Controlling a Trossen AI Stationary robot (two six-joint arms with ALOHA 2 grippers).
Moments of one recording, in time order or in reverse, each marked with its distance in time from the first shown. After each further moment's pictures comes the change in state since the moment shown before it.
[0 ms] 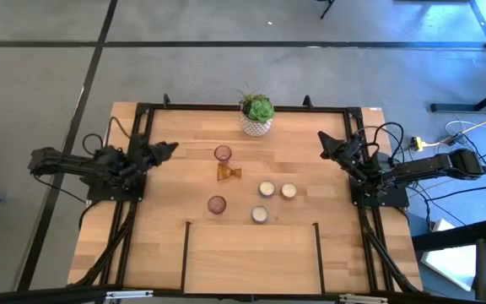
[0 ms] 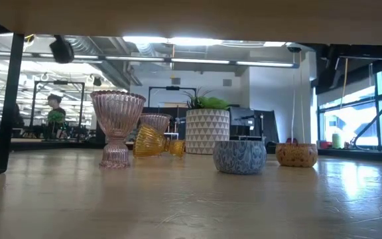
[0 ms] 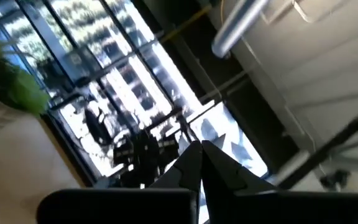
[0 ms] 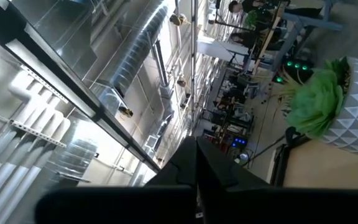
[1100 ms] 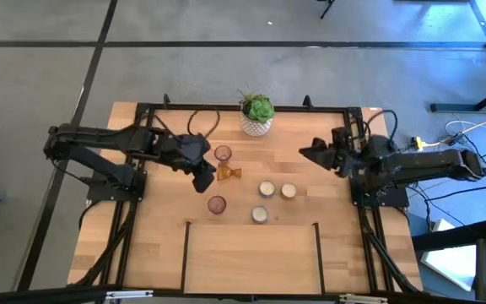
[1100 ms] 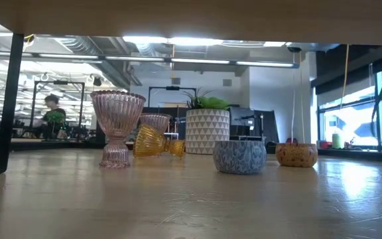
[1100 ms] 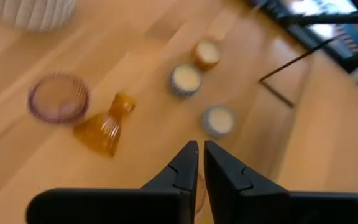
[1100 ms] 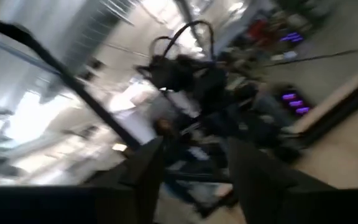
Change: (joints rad) left arm 0.003 0.970 1.192 -1.473 0.246 0.148; right arm -0.054 0.094 0.476 -0.568 -0.689 -0.263
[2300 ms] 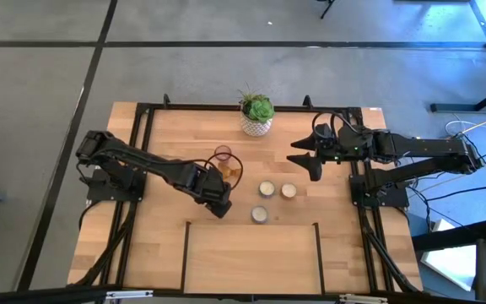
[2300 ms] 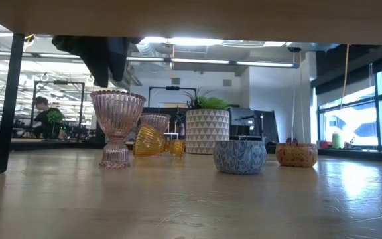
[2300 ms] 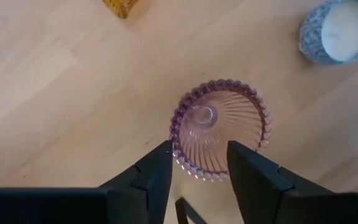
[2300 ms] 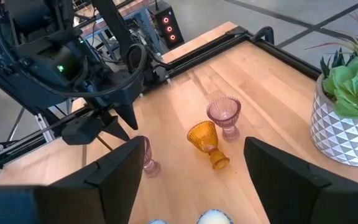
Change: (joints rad) left arm -0.153 0.368 0.000 -0.138 0.037 -0.473; right arm 0.038 0.206 0.441 -0.856 0.184 -0.358
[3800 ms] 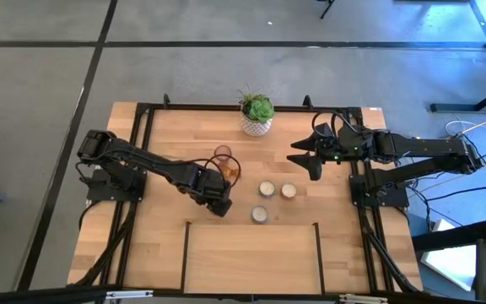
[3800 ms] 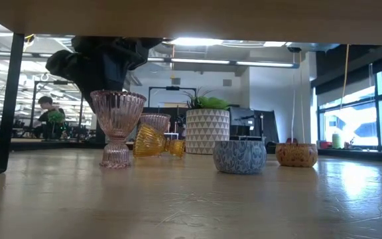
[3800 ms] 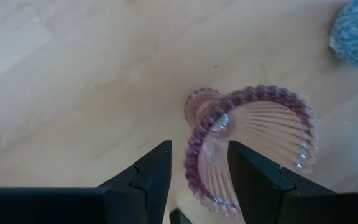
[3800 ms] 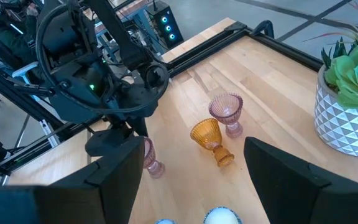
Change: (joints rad) left arm 0.039 0.005 -0.148 0.169 0.100 -0.035; right arm 0.000 0.000 0.000 -0.005 0.000 0.056
